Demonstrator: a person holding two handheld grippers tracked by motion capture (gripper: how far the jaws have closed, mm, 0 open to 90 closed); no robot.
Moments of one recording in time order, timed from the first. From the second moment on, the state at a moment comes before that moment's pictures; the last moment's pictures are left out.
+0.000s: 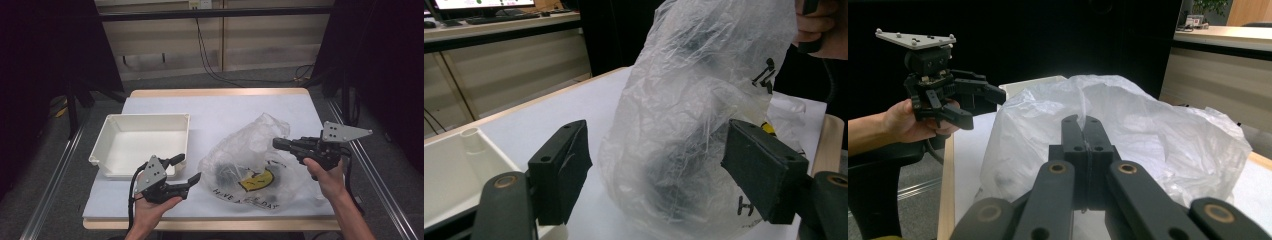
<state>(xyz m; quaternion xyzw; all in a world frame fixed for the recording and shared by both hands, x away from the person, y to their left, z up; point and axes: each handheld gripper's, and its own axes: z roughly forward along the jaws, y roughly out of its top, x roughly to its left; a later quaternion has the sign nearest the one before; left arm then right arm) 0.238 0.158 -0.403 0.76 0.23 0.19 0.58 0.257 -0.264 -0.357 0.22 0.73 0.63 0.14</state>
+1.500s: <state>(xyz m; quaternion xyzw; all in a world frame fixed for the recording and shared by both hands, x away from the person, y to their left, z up) 0.259 0.082 -0.358 0.75 0.14 0.15 0.63 0.269 -0.220 -0.344 0.18 0.74 0.64 0.12</state>
